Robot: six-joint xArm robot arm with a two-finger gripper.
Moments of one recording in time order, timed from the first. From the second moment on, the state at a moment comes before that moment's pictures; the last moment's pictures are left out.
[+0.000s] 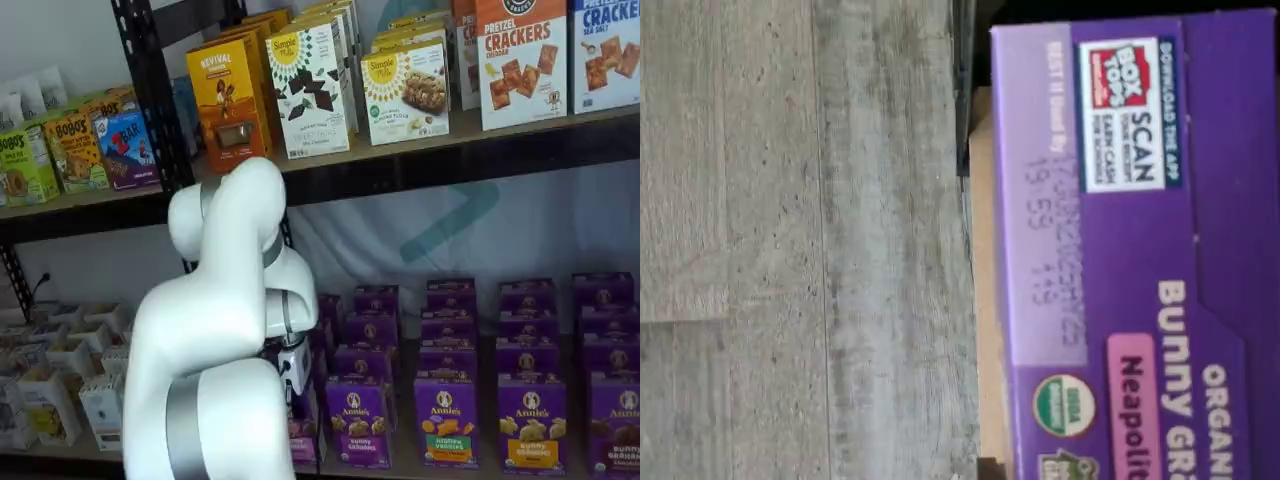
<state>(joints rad) 0.35 1.06 -1.53 0.08 0.43 -1.29</state>
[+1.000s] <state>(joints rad) 0.35 1.02 -1.47 0.07 0.41 -1.27</state>
